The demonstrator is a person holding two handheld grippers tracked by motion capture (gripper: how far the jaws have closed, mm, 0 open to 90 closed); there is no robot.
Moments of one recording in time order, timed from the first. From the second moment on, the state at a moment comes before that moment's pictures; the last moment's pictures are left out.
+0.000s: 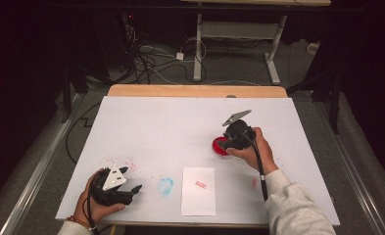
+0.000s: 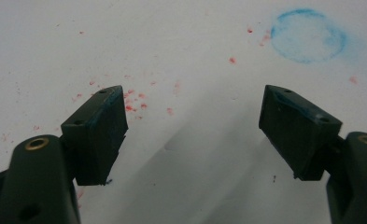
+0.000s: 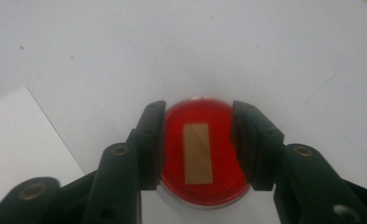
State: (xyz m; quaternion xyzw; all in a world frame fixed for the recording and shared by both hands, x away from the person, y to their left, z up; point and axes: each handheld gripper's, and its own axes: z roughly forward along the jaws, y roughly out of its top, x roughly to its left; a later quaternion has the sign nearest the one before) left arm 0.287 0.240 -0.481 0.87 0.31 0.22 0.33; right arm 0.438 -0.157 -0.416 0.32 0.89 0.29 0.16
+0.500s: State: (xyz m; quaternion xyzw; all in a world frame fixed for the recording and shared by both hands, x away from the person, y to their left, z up) left arm 0.288 0.240 -0.481 0.87 0.31 0.22 0.33; right arm 0.413 -0.171 -0.393 0.32 0.84 0.38 0.23
